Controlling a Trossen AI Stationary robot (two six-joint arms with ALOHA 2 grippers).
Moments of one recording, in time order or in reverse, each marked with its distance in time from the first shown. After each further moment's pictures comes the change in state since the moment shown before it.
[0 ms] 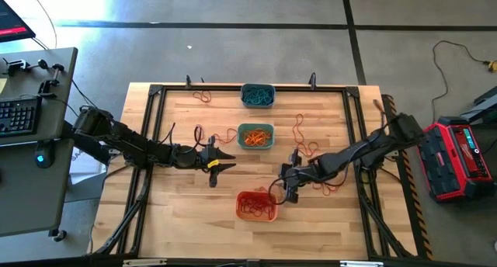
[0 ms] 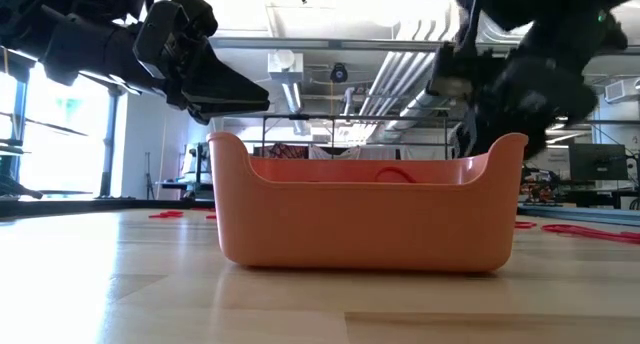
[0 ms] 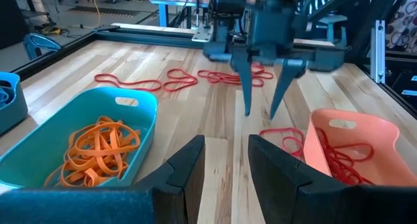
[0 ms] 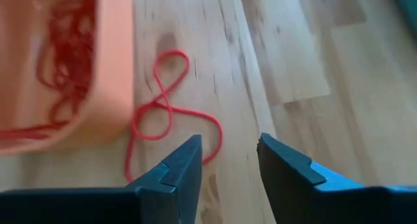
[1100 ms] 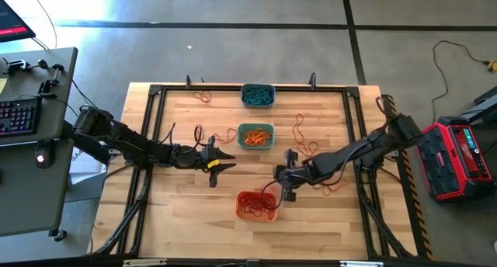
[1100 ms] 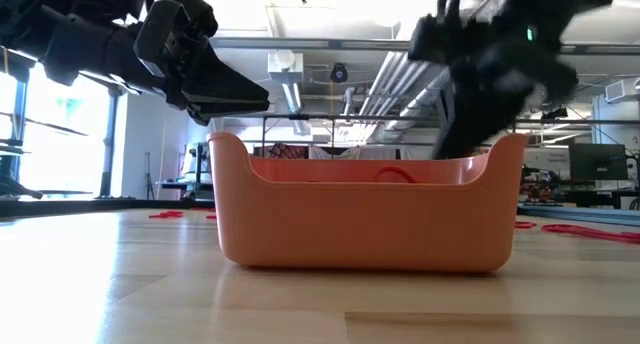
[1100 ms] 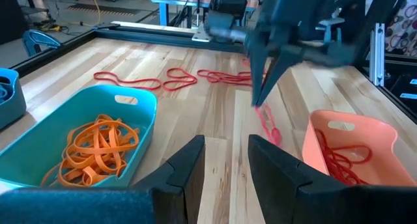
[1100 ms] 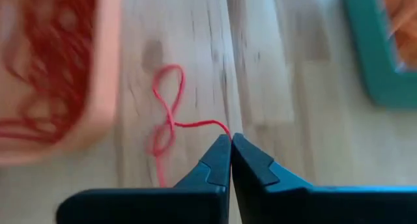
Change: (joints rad) left arm 0.000 0.000 0.000 -0.002 0.000 -0.018; right arm 0.008 0.033 0.189 -0.255 0.096 -0.134
